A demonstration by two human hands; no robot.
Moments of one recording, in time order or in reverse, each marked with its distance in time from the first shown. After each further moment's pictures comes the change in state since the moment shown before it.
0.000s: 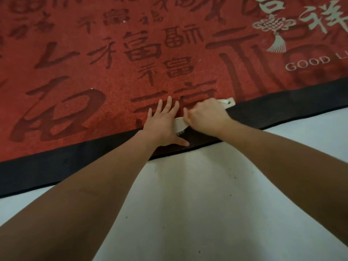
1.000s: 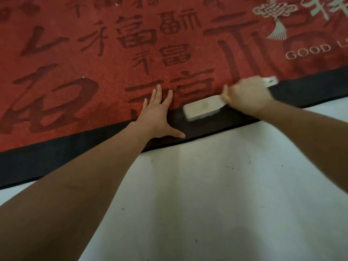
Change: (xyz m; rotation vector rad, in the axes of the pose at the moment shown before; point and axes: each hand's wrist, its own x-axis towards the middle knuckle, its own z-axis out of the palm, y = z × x) left_hand -0.005 -0.005 0.002 -0.081 0.004 -0.009; right_hand -0.043 0.077 0.027 -0.003 0.067 0.194
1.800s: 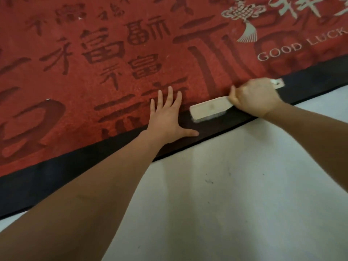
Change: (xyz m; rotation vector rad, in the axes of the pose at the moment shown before) left_hand 0.052 0.082 0.014 0.059 0.072 0.096; right_hand -0.027 0.077 0.029 0.084 0.238 0.069
